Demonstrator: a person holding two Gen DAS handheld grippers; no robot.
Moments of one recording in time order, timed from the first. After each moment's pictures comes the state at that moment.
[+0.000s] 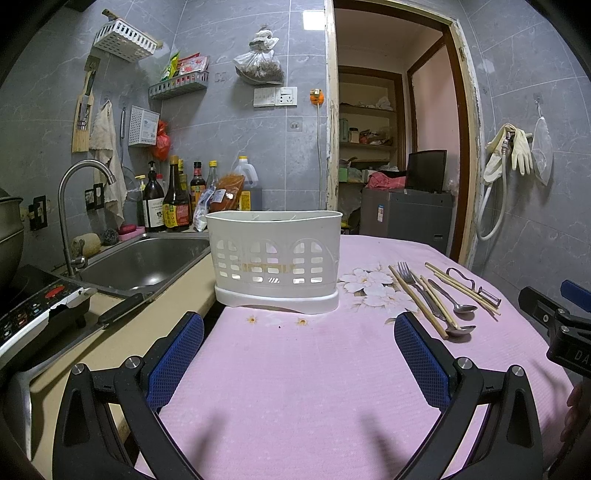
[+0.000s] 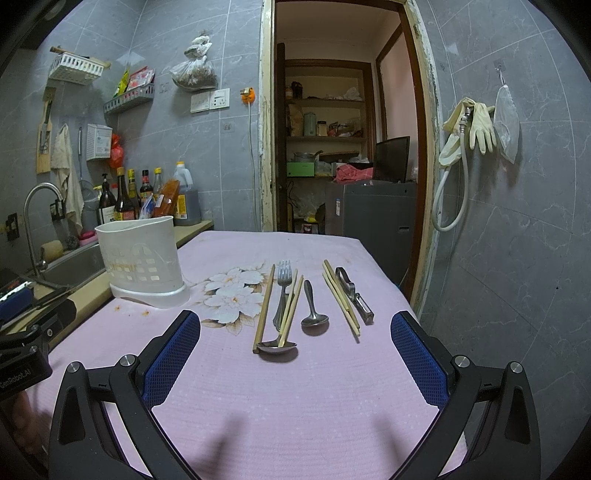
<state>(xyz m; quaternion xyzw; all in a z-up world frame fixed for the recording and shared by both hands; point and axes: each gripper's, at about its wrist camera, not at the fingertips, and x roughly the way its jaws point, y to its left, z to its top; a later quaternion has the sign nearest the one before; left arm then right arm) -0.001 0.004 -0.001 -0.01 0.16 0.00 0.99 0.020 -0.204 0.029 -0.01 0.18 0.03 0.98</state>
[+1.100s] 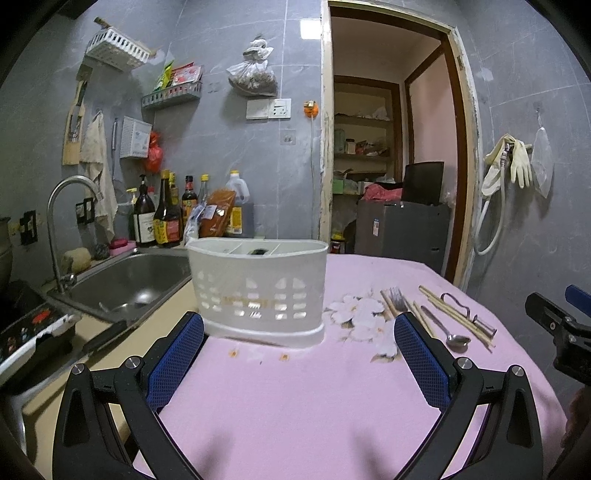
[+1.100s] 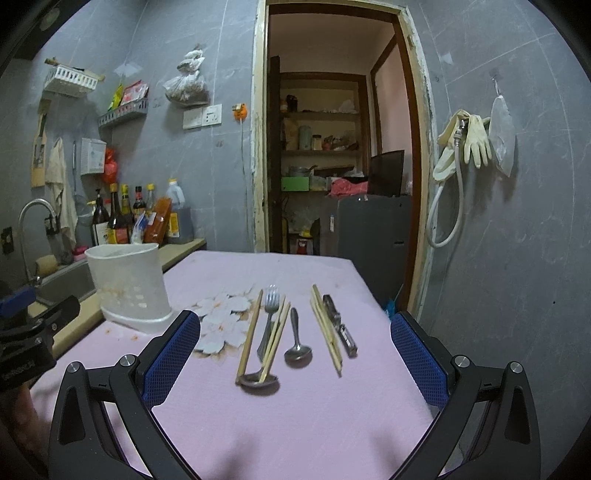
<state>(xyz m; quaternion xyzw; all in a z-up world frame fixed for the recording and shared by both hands) 0.029 -0.016 0.028 -0.01 0.14 -0.01 0.99 0.036 -0.221 0.051 -0.01 0.15 0.02 0.99</state>
